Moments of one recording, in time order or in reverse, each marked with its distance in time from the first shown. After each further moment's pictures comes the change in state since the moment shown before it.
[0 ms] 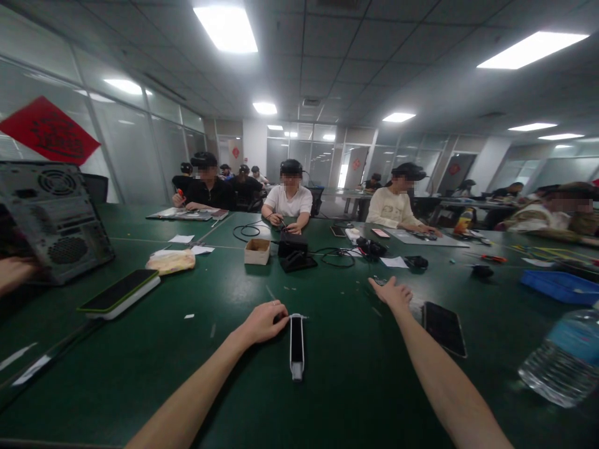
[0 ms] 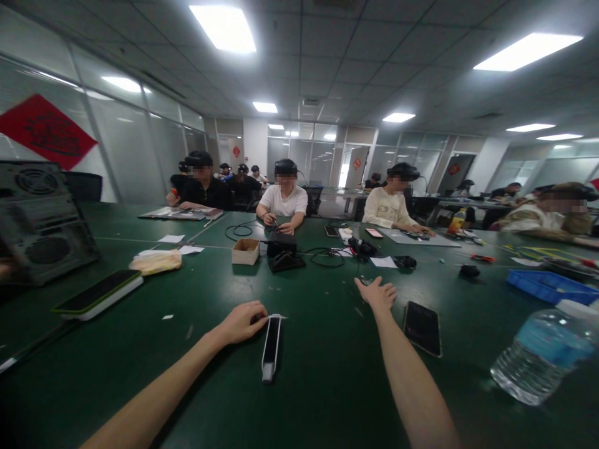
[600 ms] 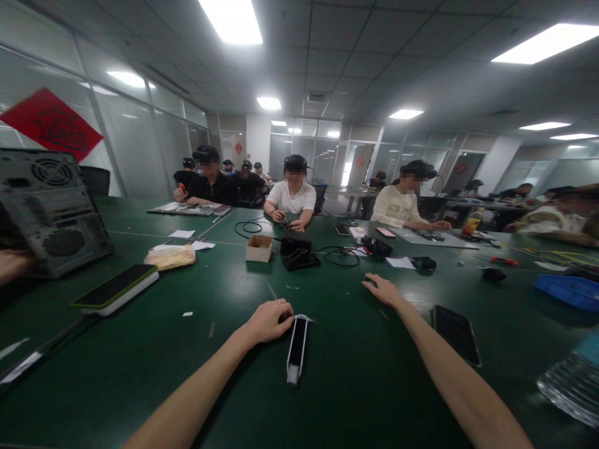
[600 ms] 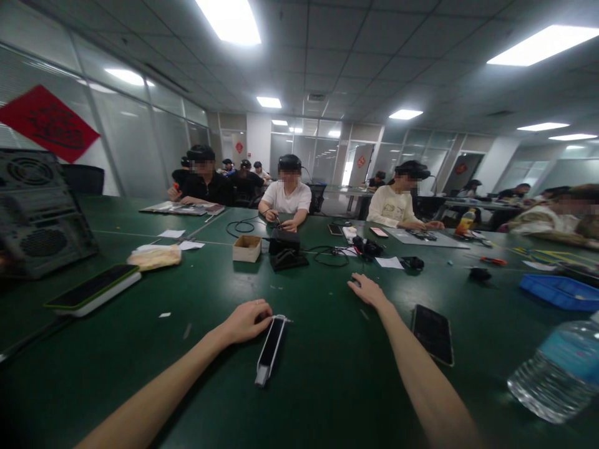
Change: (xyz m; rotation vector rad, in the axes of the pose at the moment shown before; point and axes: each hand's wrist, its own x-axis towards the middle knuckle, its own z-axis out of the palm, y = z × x) left_hand 0.006 0.003 0.003 -0.011 -0.012 -0.017; right_hand 0.017 -0.012 0.003 -0.018 -0.289 -0.625
